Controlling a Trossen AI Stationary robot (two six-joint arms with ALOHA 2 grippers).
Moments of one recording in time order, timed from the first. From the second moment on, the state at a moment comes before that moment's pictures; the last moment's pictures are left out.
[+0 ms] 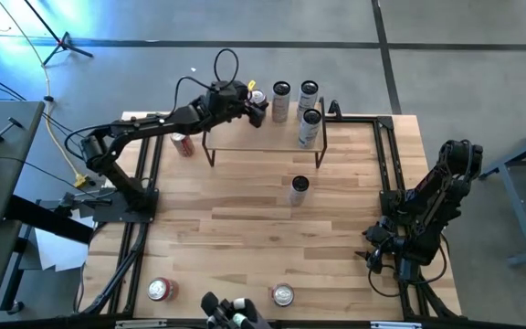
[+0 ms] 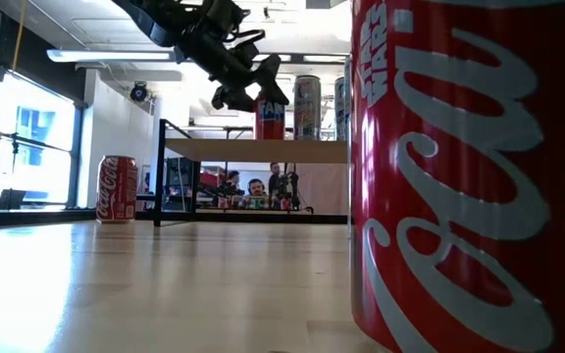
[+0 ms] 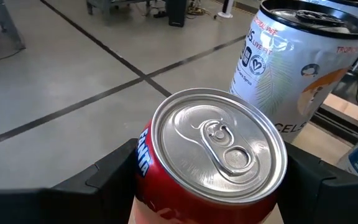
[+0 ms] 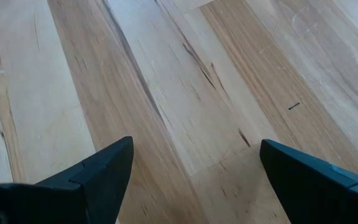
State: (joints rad) left arm 0.55 1.62 1.20 0.06 -0.20 -0.17; right arm 1.29 1.37 0.44 -0.62 0.62 1.75
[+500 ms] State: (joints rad) left arm 0.57 1.59 1.20 0.01 -0.15 -0.12; right arm 1.29 1.37 0.44 -0.62 0.62 1.75
